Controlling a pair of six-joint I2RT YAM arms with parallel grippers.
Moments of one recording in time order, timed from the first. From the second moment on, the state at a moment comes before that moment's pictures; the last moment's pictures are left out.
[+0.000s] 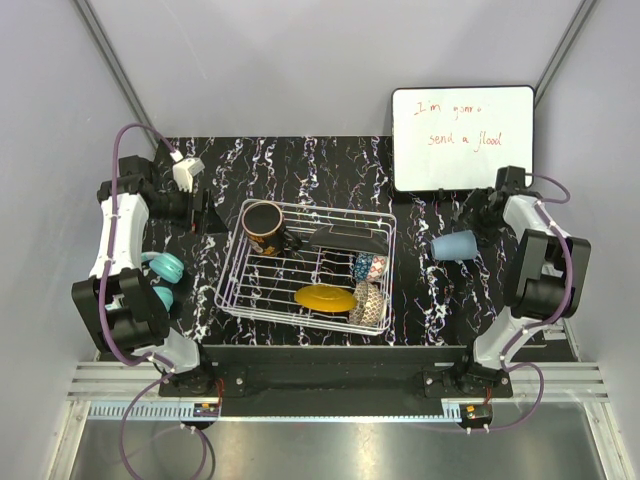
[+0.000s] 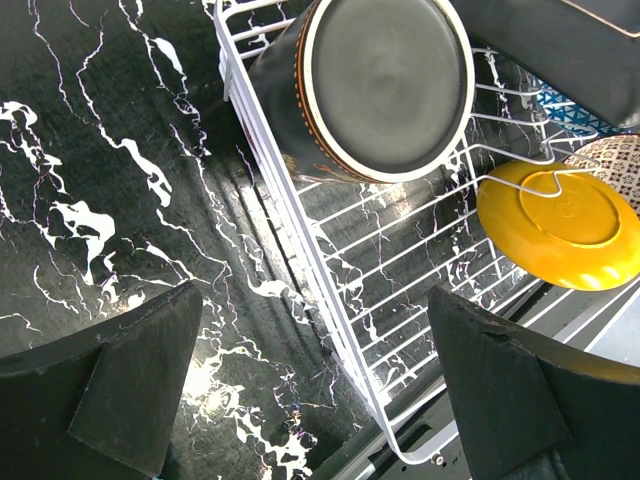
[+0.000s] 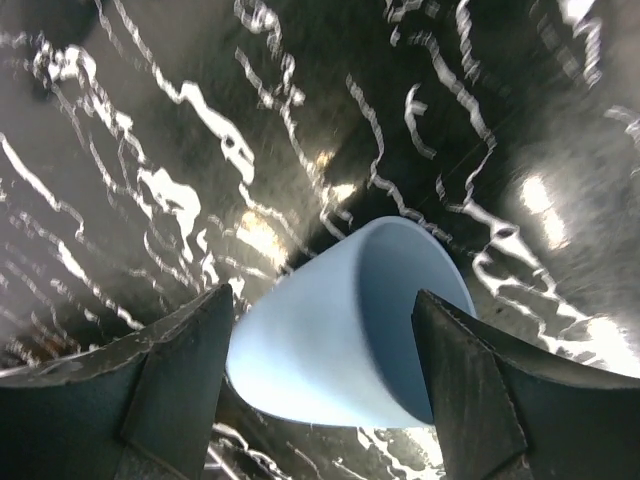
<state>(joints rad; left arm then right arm) 0.27 1.53 1.36 -1.05 0.80 0.49 -0.23 1.75 1.22 -0.59 -0.15 0.47</state>
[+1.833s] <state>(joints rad) 0.24 1.55 1.69 -1.07 1.31 0.08 0.14 1.56 1.05 1.04 -0.99 1.76</state>
